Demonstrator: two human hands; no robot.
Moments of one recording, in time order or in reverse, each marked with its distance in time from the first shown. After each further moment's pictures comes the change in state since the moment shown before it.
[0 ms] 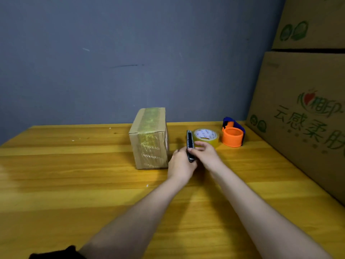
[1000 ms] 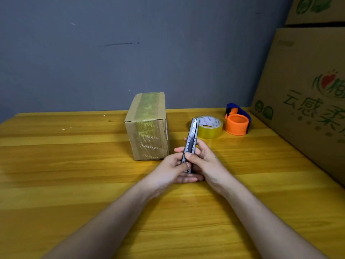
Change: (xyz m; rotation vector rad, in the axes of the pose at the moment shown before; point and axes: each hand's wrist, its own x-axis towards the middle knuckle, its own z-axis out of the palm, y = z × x) left_hand -0.027 -0.039 -0.037 -0.947 -0.675 -0.123; right_hand -0.043 0.023 0.009 0.368 -0.413 -0.128
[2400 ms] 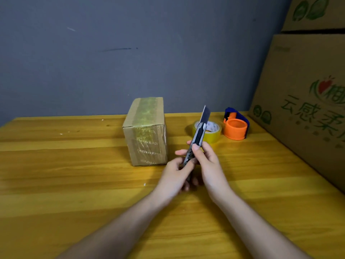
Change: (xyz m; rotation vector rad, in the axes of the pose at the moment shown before) left_hand 0.004 0.002 0.027 0.248 0.332 0.075; right_hand -0.010 -0.019 0.022 -0.013 0.278 -0.112
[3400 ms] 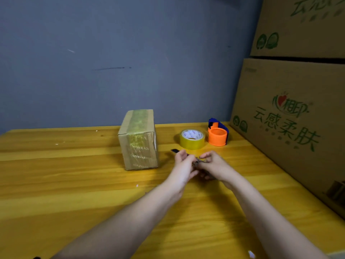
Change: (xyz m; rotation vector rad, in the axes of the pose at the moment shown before) left_hand -0.001 0.028 0.047 -0.385 0.038 -0.148; right_hand 0.006 -0.025 -0.068 -0.631 0.028 0.342
